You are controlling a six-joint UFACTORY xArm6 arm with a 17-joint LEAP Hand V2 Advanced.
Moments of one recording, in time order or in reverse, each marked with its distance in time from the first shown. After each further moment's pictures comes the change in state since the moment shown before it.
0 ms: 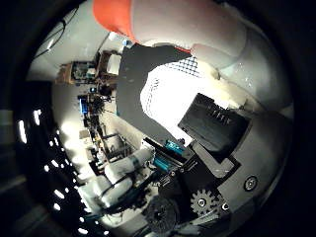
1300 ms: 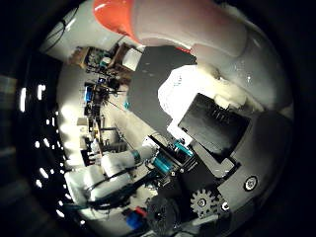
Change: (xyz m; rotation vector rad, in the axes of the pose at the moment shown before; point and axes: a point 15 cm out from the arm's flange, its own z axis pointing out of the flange) arm -0.095 0.037 -0.029 0.173 -0.106 -0.178
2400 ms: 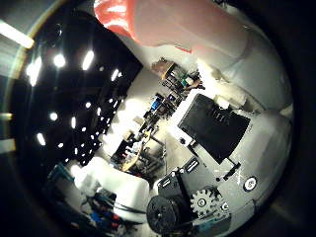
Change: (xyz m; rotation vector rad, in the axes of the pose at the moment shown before) arm -0.196 -0.003 0.015 0.437 -0.714 -0.188
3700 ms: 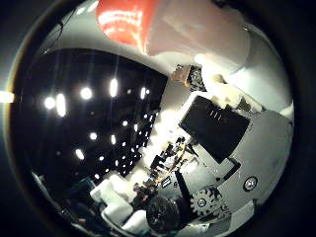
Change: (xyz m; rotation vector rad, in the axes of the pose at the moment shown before) arm 0.175 -0.056 0.222 -0.021 -0.398 0.230
